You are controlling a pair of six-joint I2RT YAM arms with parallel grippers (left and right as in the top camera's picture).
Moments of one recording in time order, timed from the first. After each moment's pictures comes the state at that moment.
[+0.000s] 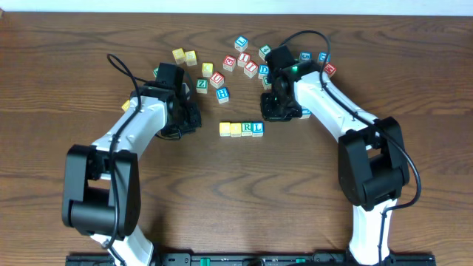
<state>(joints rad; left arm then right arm) -0.17 1.84 1.19 -0.70 0.21 -0.38 0.42 2.12 1.63 -0.95 -0.14 0.37</state>
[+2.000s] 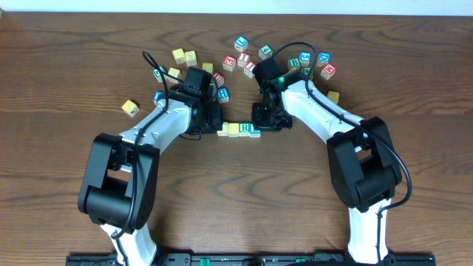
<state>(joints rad) -0.31 1.91 1.19 -0.55 0.23 -0.35 0.48 2.14 1.57 -0.90 -0.15 0.49</state>
